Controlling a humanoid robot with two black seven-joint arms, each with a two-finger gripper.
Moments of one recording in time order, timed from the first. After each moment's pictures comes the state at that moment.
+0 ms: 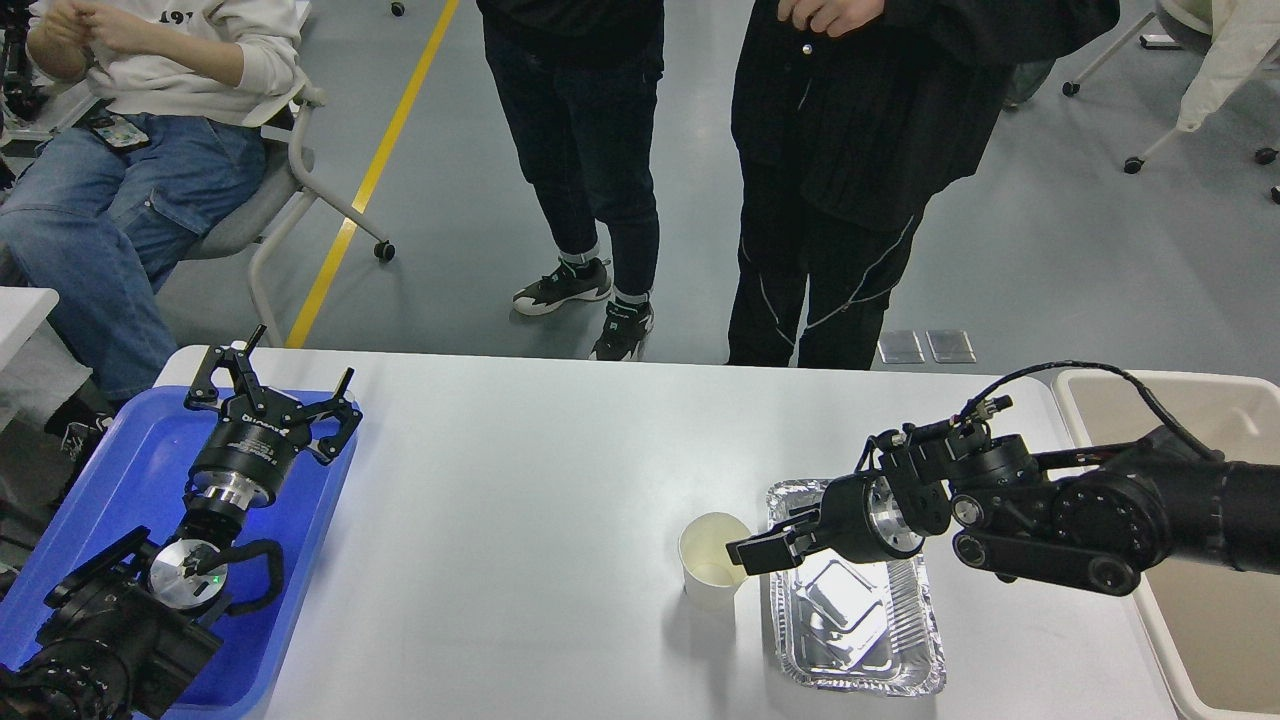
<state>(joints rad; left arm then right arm) -0.56 0.27 -0.94 -0.28 -0.14 -0.79 -0.32 1.18 -0.41 -0.35 1.20 -1.25 0.14 0.14</state>
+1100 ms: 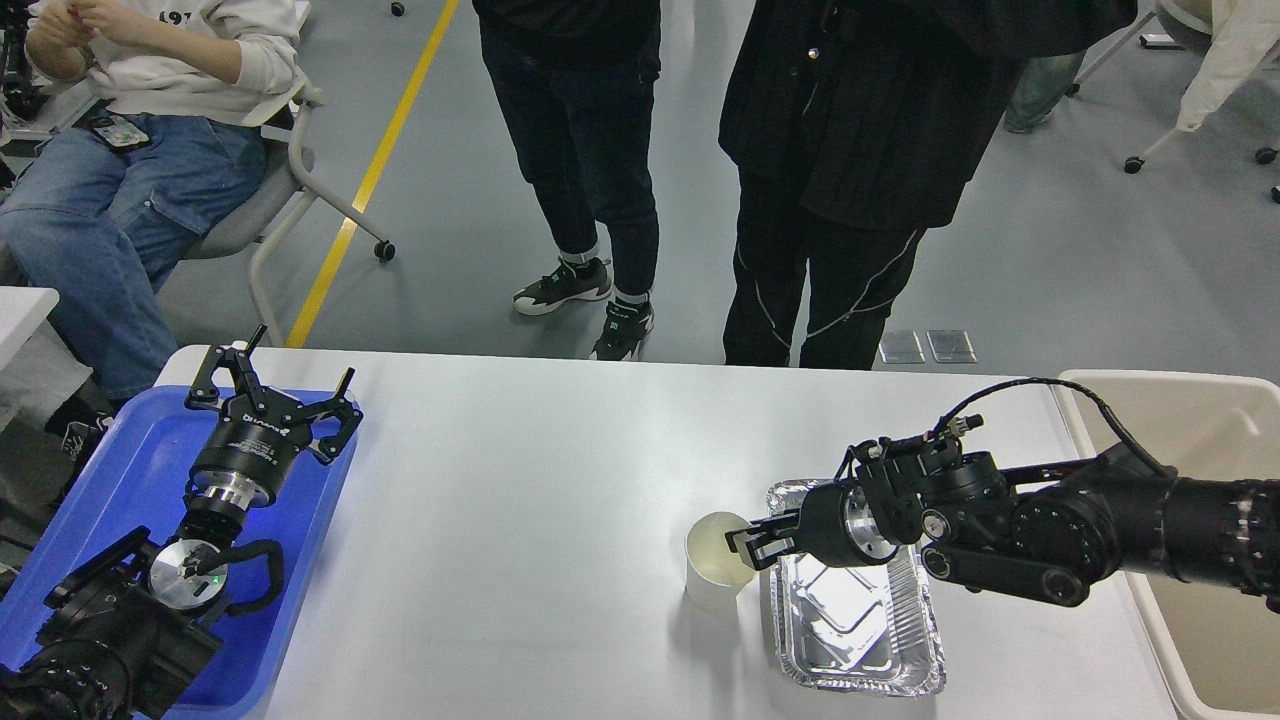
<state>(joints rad) -0.56 0.27 -0.94 -0.28 -0.14 -0.79 -0.32 1.13 -0.32 -0.36 1.09 -1.24 0.08 0.14</state>
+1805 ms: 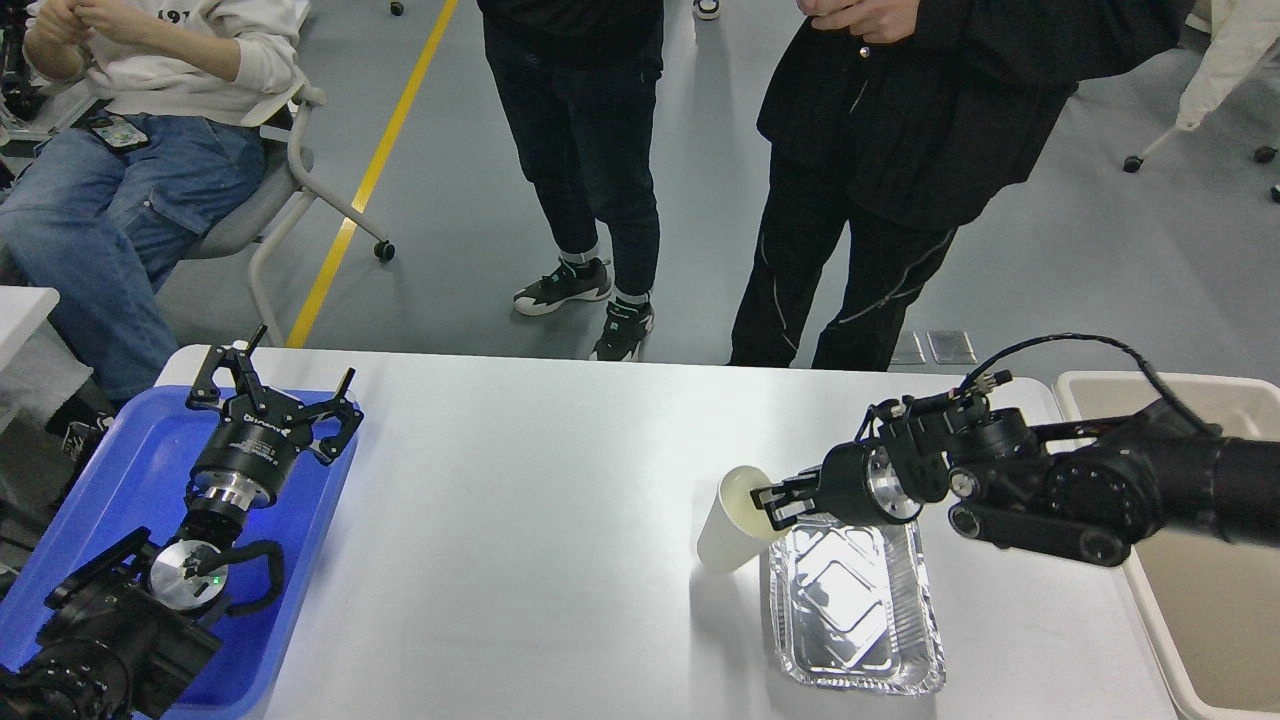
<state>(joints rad) -0.56 0.27 -0.94 -0.28 -0.14 -0.79 -0.32 1.24 -0.40 -0.37 1.16 -1.25 0.11 0.14</state>
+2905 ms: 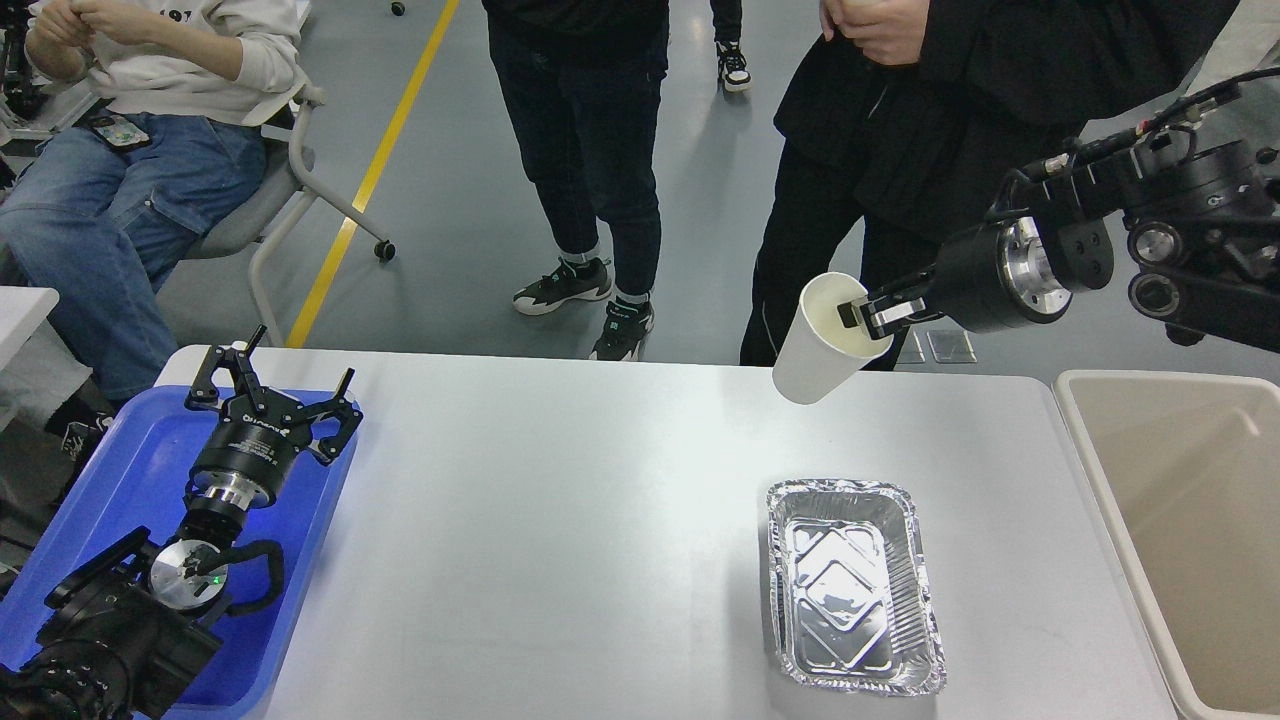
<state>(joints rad) -0.56 0.27 -0.94 -0.28 -0.14 -0.79 -0.32 1.73 -0.72 -0.37 1.38 -1.14 0.39 0.11</state>
